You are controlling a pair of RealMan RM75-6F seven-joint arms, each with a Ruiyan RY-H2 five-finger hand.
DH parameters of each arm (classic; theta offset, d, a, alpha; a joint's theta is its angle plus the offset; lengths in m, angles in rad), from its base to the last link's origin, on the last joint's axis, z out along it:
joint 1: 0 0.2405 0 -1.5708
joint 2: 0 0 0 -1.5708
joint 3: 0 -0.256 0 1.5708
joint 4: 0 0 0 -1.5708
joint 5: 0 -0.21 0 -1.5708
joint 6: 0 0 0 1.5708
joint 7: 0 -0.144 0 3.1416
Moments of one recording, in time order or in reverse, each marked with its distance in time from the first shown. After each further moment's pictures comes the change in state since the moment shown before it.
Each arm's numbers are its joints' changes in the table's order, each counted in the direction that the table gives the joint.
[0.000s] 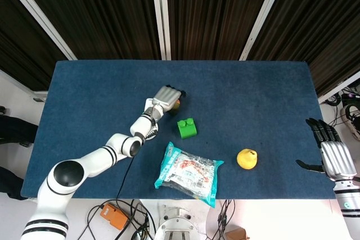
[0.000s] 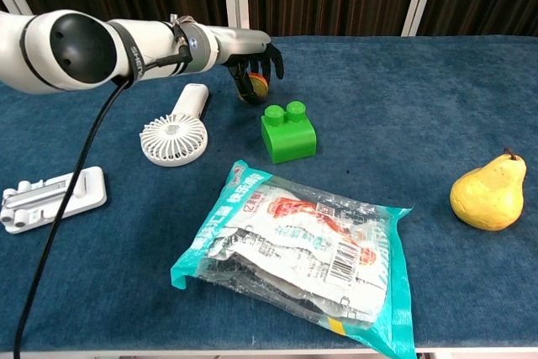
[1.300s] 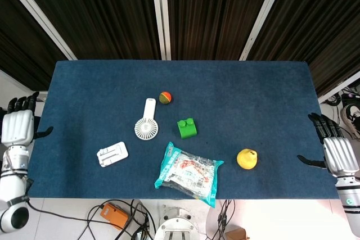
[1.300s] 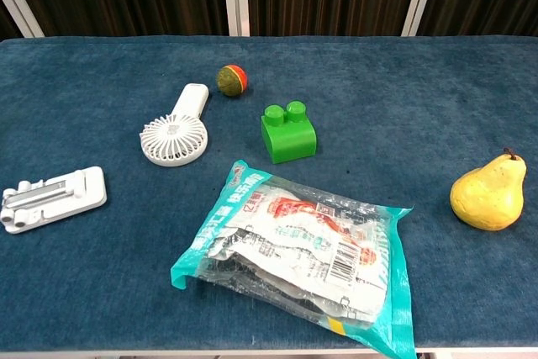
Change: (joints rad) left arm 0.862 0.707 -0.269 -0.824 -0.116 -0.993 0.051; right arm 0.009 -0.002 -0.023 0.033 0.011 -0.023 -0.027
